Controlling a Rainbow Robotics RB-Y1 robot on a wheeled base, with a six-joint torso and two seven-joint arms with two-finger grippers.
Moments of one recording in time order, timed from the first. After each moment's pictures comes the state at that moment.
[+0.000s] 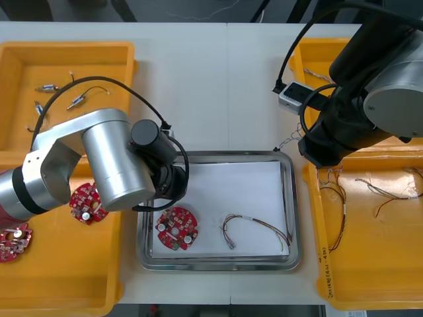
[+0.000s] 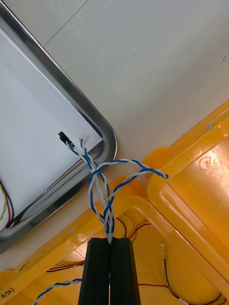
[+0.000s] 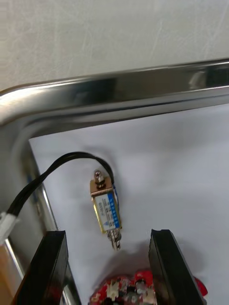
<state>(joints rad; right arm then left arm) -0.77 -0.82 0.45 -2.13 -0.89 1.85 1.44 -0.72 0.74 -0.86 -1.98 0.65 1.47 -0.51</state>
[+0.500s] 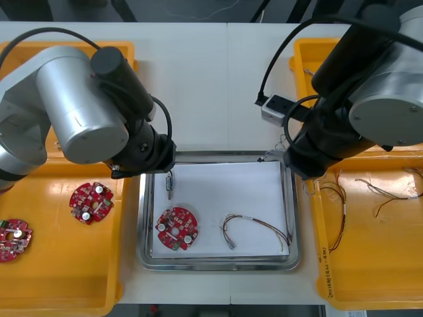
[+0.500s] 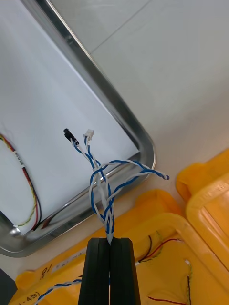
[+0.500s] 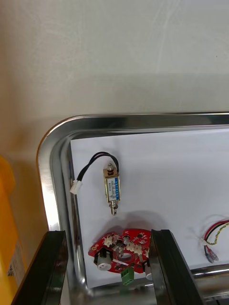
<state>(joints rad) -0.77 -0.78 0.49 -2.13 -0.93 1.84 1.44 -0.74 0.74 -0.60 -2.04 0.83 1.67 -0.51</state>
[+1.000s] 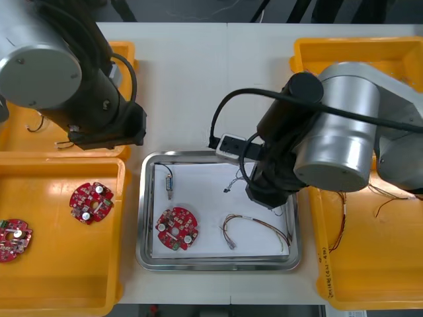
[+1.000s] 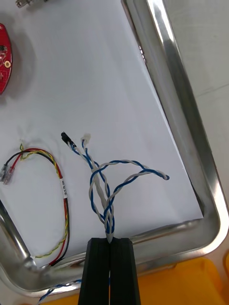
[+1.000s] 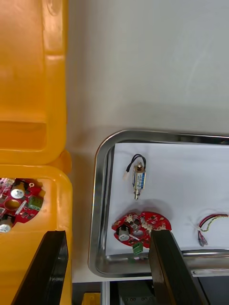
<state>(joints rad) -0.82 -0.72 0.77 -2.13 -0.84 1.67 1.51 -0.78 0.74 -0.35 -2.04 0.93 1.91 -0.54</state>
